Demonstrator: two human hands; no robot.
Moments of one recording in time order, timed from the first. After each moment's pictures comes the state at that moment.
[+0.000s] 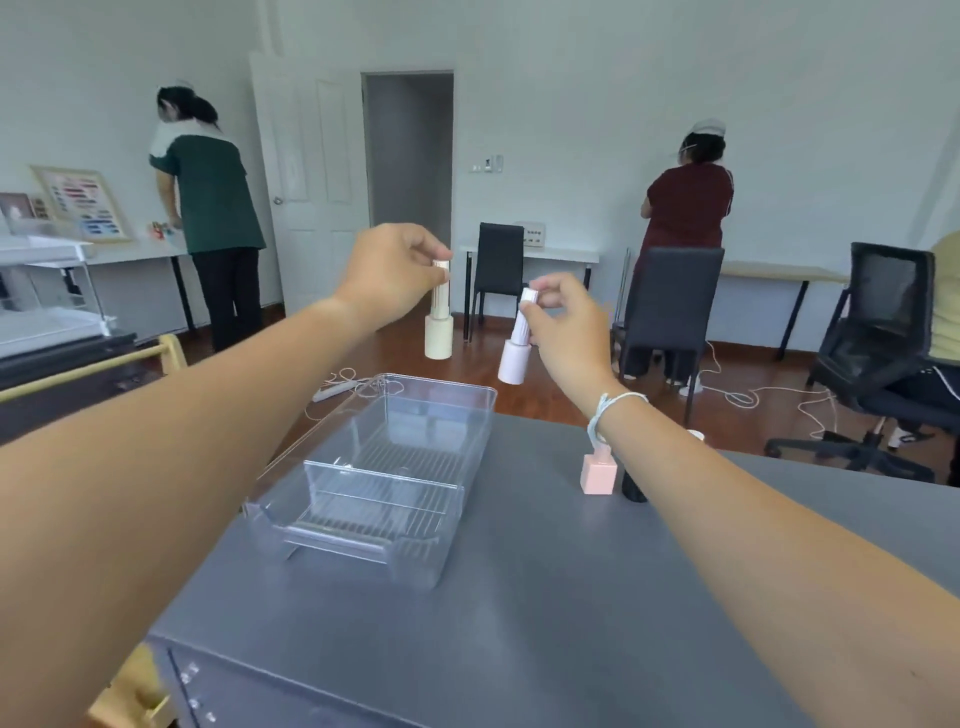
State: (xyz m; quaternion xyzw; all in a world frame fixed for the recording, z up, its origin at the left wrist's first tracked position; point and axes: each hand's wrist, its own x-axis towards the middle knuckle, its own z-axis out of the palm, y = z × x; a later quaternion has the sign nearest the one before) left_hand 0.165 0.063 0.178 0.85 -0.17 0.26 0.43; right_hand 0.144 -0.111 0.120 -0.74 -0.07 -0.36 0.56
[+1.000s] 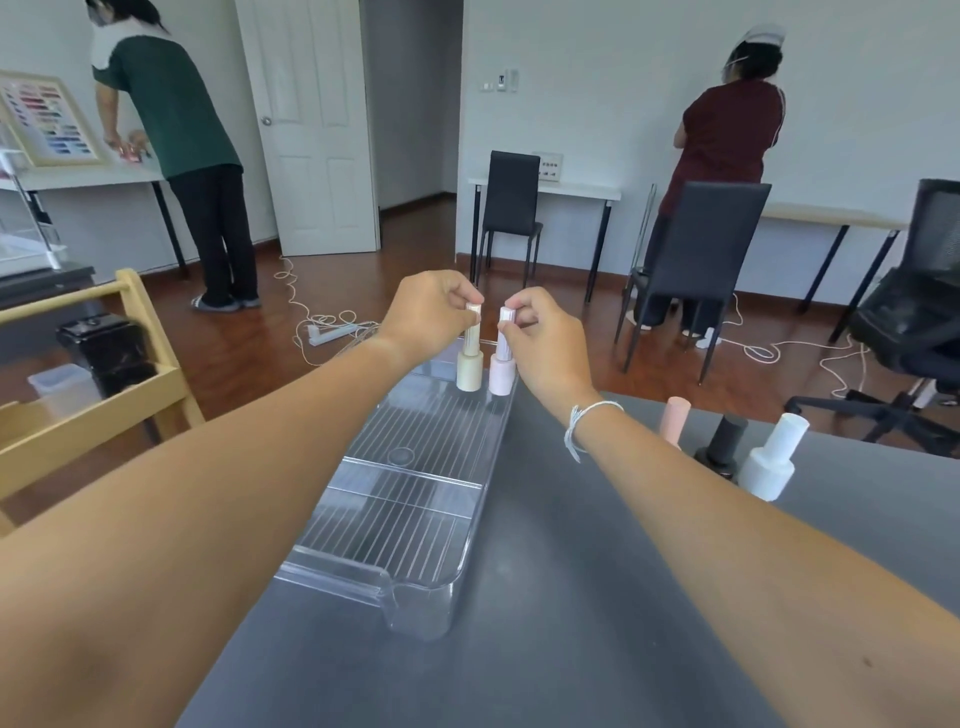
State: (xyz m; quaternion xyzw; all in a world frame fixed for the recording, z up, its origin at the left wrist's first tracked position) left_hand 0.264 0.045 0.063 0.86 -0.17 0.17 0.45; right_hand 0.235 -0.093 0.032 -0.83 -0.05 -0.28 0.48
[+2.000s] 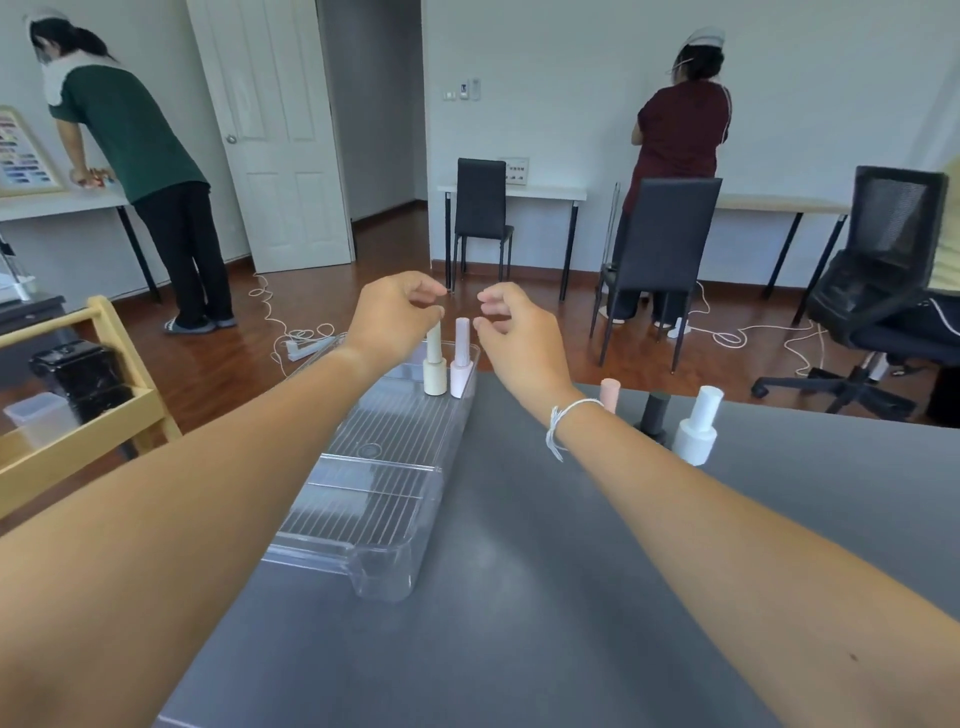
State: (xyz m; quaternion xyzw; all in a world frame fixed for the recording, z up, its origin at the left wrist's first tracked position) left_hand 0.229 0.034 0.076 0.85 -0.17 0.18 0.47; right_hand 0.187 -0.106 0.052 -0.83 -0.06 -0.28 0.48
